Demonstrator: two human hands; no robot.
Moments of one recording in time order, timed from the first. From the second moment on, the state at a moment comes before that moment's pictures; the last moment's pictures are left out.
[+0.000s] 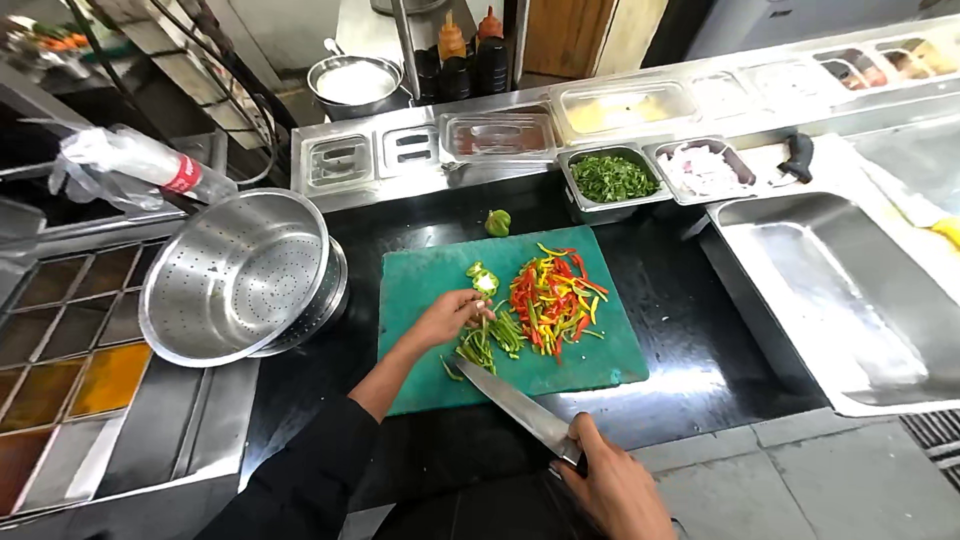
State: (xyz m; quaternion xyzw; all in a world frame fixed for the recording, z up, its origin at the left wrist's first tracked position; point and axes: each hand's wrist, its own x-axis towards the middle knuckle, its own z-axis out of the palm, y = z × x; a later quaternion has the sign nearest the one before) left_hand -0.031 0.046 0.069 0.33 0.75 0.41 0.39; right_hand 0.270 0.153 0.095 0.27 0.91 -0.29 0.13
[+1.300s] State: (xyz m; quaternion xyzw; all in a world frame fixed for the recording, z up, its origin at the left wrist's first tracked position) left_hand -0.011 0.086 0.052 0.54 0.79 0.10 0.26; right_hand 0.238 0.153 0.078 0.20 0.85 -0.37 0.33
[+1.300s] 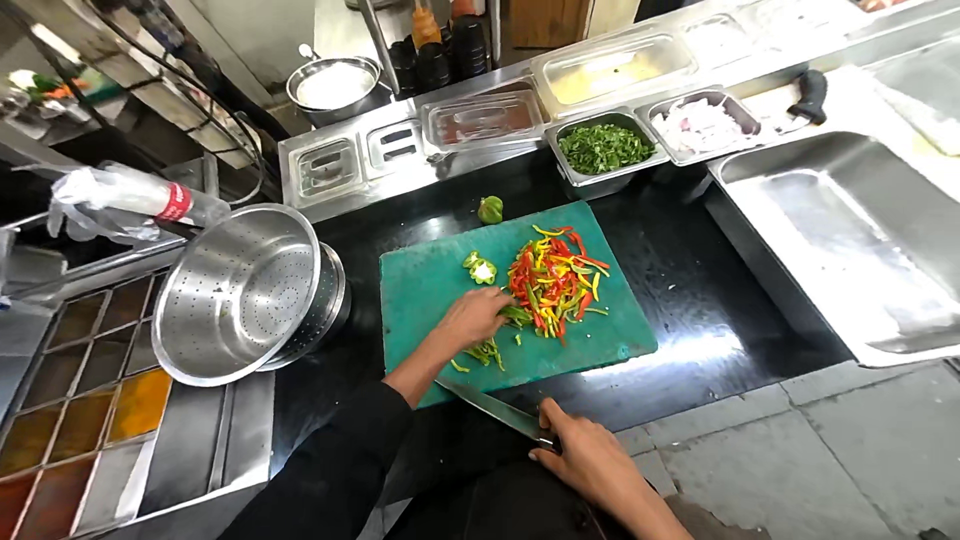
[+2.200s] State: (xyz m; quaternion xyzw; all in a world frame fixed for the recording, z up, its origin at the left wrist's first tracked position) left_hand -0.011 0.042 0.103 0.25 0.70 0.49 0.46; right_hand 0.237 0.151 0.075 0.18 0.84 -0.40 0.31
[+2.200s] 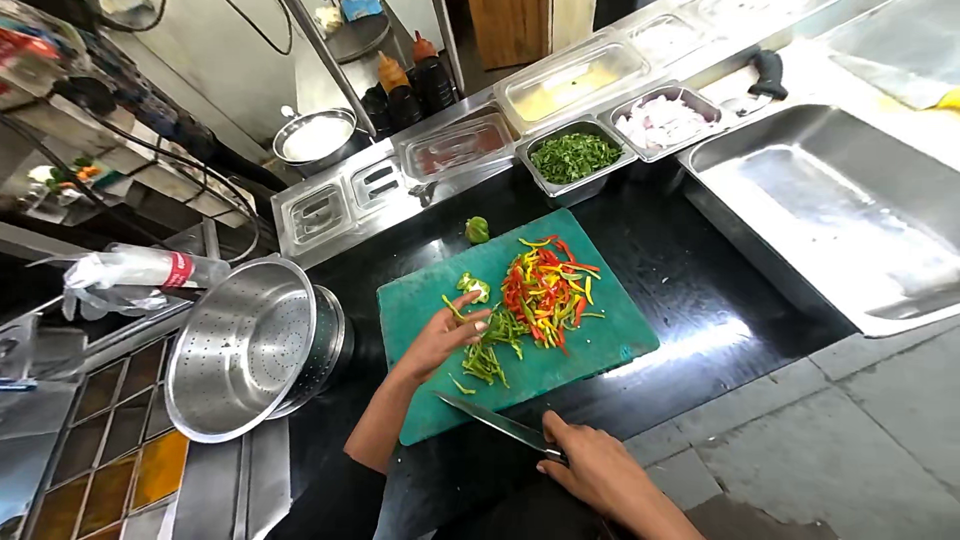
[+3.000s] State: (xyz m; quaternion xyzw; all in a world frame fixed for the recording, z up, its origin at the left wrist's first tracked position) left_hand 0.001 0.062 0.063 0.37 0.83 0.26 0.33; right_hand 0.227 0.223 0.120 0.37 0.88 -0.26 0.13
